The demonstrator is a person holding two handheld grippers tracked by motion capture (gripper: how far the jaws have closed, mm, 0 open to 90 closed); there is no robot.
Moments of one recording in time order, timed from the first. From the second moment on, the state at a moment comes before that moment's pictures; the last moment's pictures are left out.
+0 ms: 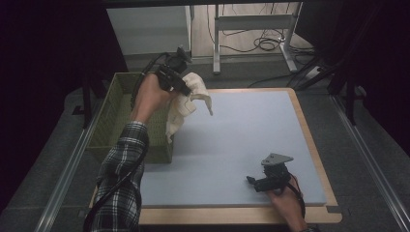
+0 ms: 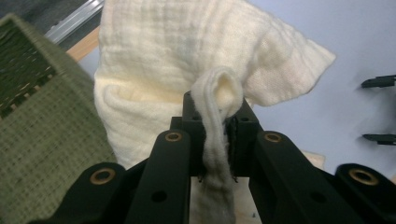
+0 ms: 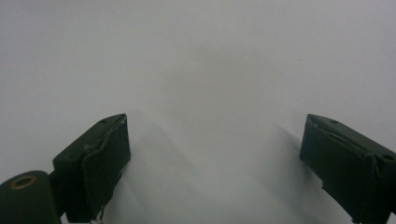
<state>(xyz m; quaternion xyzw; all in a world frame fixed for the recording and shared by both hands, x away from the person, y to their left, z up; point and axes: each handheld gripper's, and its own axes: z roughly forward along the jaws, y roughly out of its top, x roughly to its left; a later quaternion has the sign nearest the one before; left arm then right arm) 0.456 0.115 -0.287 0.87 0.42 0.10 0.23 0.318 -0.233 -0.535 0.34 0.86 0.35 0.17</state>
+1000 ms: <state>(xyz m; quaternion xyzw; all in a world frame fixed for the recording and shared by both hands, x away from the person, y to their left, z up) 0.471 0.004 -0.383 0.92 0.33 0.05 0.23 0.319 -0.233 -0.535 0.34 0.86 0.35 0.17</state>
